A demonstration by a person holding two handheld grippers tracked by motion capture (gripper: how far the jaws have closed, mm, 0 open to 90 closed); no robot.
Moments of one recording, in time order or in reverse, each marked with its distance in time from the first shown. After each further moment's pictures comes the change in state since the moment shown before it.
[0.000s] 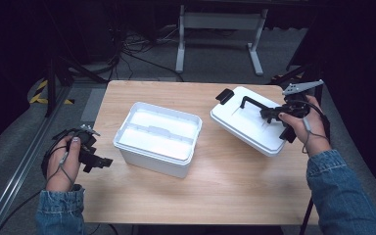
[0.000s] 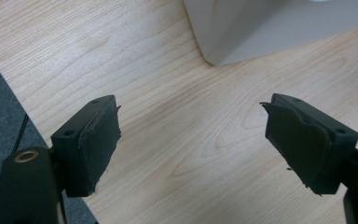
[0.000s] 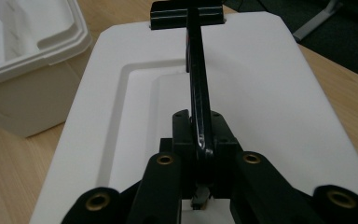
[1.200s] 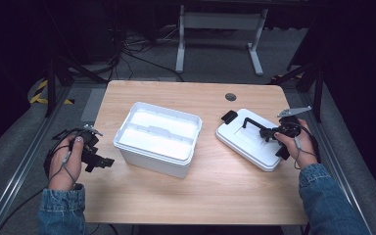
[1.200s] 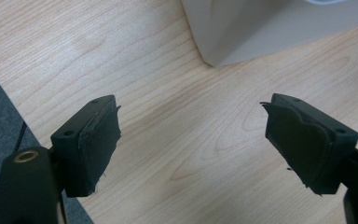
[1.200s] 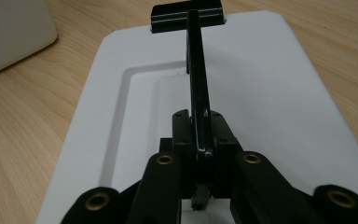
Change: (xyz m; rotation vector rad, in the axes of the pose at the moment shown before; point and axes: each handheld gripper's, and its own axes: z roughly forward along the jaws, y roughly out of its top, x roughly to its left) left arm -0.002 0.003 0.004 0.017 -0.005 0.010; right arm -0.032 -0.087 0.056 0.053 0.004 0.115
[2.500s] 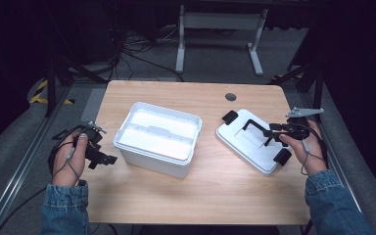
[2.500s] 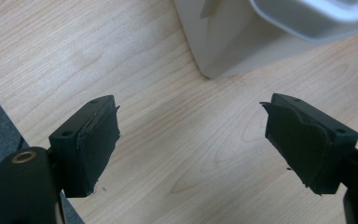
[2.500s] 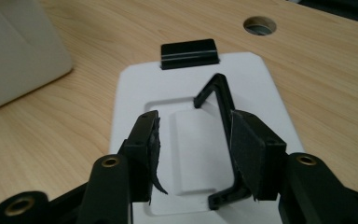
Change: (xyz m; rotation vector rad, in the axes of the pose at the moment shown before) left arm -0.001 0.010 0.003 0.009 -0.005 0.020; right arm 0.028 0.006 -0.036 -0.103 -0.089 -0.014
